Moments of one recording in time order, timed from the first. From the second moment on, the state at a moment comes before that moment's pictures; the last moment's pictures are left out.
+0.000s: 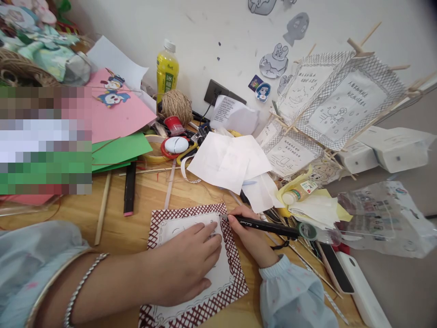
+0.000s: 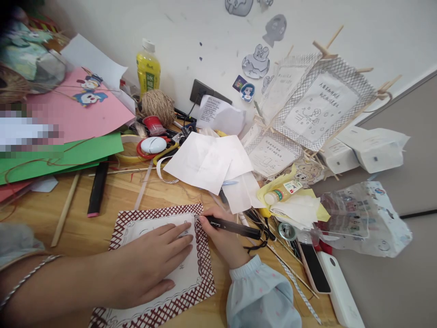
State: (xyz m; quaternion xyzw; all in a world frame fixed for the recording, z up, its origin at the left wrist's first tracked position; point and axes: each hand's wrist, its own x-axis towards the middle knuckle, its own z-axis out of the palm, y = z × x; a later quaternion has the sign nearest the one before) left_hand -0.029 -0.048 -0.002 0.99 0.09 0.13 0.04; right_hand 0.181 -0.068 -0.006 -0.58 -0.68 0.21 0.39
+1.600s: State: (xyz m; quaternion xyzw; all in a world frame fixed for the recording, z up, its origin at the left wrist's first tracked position) left_hand -0.027 0.001 -0.003 0.92 0.35 0.16 0.10; right_hand 0.190 -0.058 0.003 -0.60 -0.54 0.13 0.58
